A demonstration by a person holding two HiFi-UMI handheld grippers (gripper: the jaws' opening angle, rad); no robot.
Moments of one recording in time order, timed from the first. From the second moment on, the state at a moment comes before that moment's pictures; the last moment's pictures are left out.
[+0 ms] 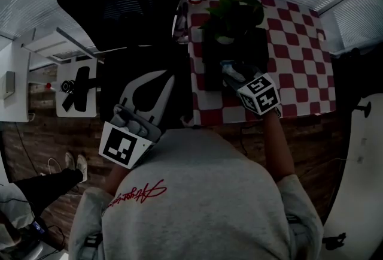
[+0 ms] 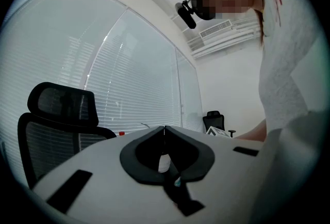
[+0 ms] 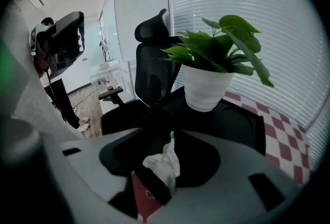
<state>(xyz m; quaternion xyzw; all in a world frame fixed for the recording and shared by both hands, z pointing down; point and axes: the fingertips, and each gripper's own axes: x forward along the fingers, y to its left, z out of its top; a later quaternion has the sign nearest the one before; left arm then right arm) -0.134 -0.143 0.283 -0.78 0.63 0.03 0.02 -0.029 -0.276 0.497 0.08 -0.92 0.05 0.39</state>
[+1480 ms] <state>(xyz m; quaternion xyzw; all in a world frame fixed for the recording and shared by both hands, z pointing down) -0.146 -0.135 0.286 -0.76 0.65 0.03 0.01 -0.021 -0.283 0.569 0.06 -0.85 0.06 0.52</state>
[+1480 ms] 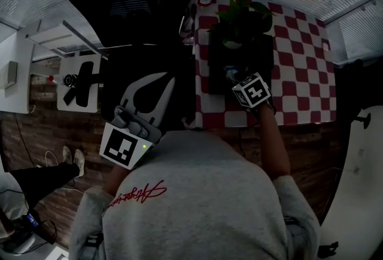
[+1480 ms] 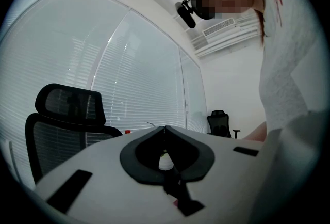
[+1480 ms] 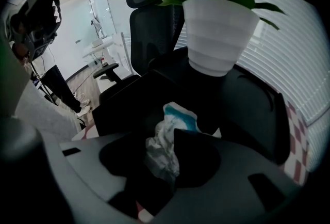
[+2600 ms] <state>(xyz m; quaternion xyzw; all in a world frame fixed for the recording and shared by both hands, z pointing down) -0.130 -0.137 0.286 -0.78 0.63 0.03 0.01 -0.022 -0.287 0.571 0.07 -0.85 0.01 0.51</state>
